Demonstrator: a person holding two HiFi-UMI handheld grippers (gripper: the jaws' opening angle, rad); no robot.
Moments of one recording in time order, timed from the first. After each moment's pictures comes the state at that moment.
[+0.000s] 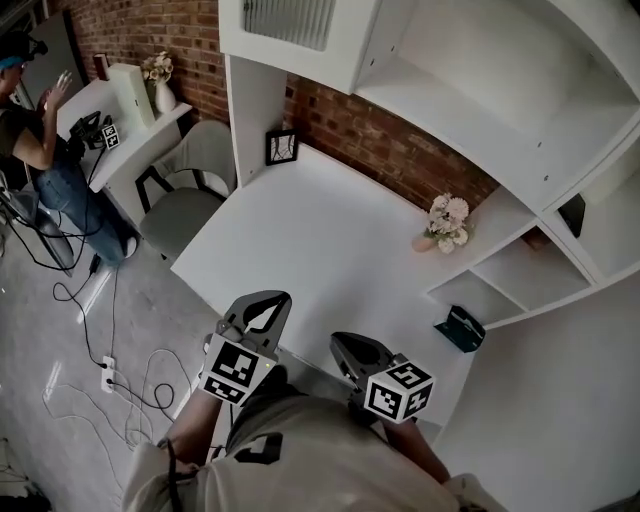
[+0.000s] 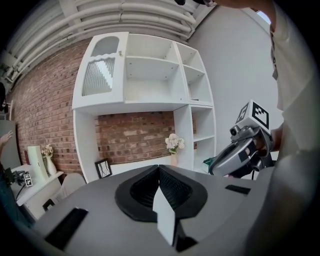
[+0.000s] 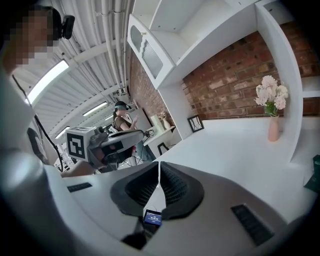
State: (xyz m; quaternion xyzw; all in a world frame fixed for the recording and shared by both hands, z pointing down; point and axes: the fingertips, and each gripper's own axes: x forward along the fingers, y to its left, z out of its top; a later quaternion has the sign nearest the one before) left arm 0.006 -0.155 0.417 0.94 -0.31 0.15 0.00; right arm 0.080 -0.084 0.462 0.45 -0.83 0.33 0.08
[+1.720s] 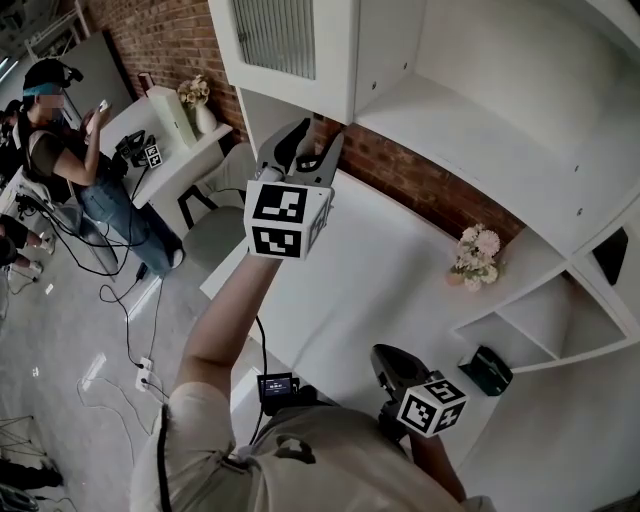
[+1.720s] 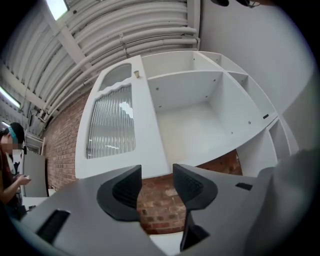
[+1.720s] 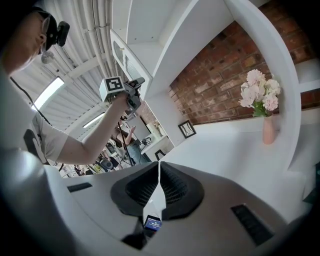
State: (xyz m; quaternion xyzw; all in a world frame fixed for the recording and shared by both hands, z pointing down) left arm 0.074 -0.404 0.211 0.86 -0.50 -0.01 -0.13; right arm 0.163 -0.131 0.468 0.45 -0.82 0.35 0.02
